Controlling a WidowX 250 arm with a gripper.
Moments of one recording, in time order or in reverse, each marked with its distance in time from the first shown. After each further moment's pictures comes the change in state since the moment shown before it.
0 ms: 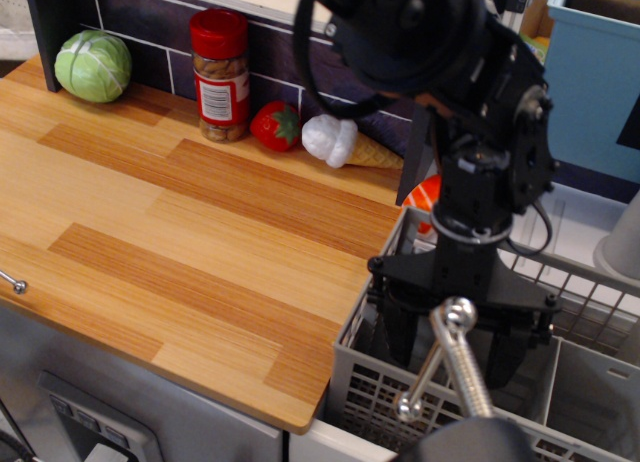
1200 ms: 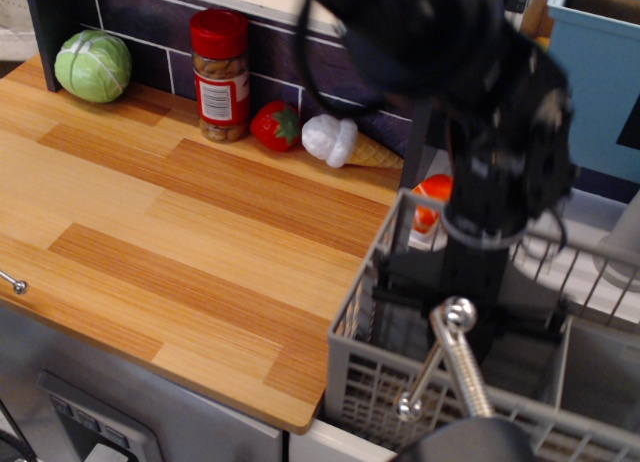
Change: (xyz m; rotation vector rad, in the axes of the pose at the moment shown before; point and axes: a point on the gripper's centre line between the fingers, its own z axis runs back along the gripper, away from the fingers) arm -0.006 -0.002 0.027 -0.006 -0.051 0.003
